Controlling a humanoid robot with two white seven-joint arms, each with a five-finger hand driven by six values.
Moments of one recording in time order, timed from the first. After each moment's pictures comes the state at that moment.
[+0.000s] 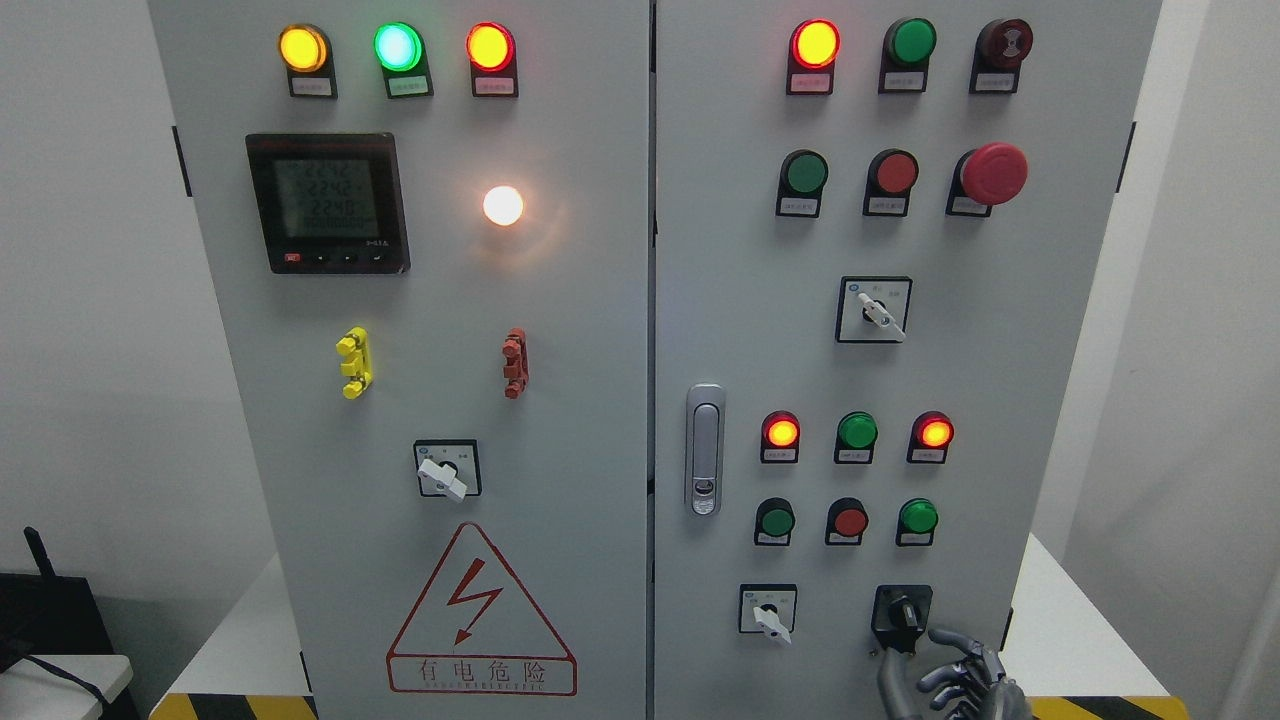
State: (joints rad) left arm 0.00 -0.09 0.08 0.06 0.00 -0.16 0.05; right arm -0.19 0.08 0.10 -1.56 0.23 0.06 -0.55
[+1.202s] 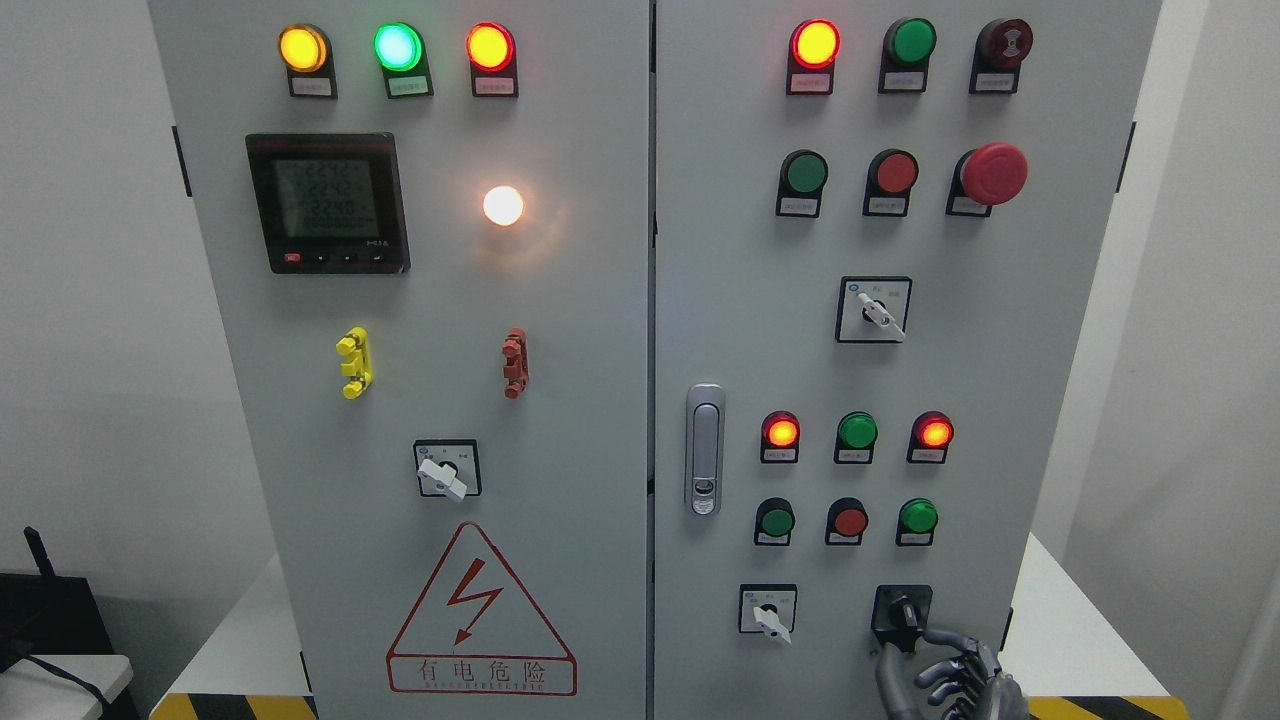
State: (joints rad) left arm 0.00 -0.09 0.08 0.06 0.00 -0.16 0.05; right arm -0.21 0.08 0.09 -1.55 0.24 0.08 -0.55
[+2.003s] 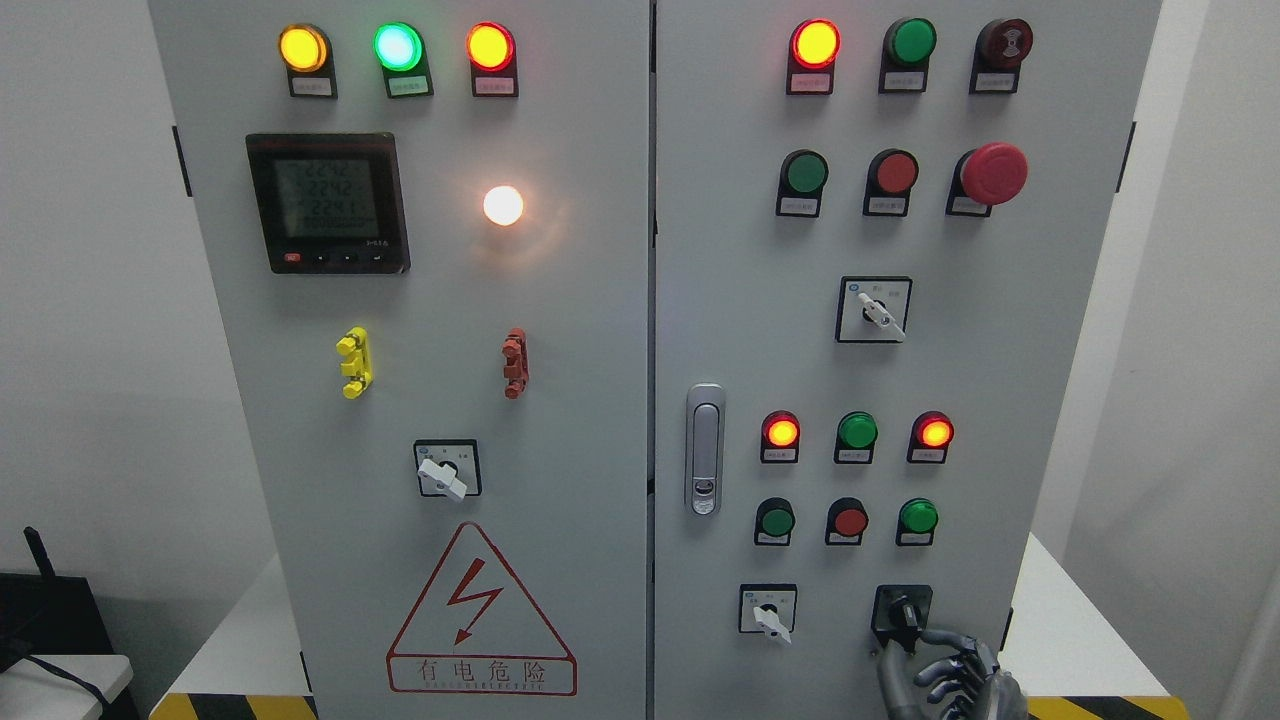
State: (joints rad) left arm 0.00 -0.09 0.08 0.06 0.00 -0.16 0.05; right arm -0.21 0.08 0.10 -1.55 0.24 0.09 -0.55
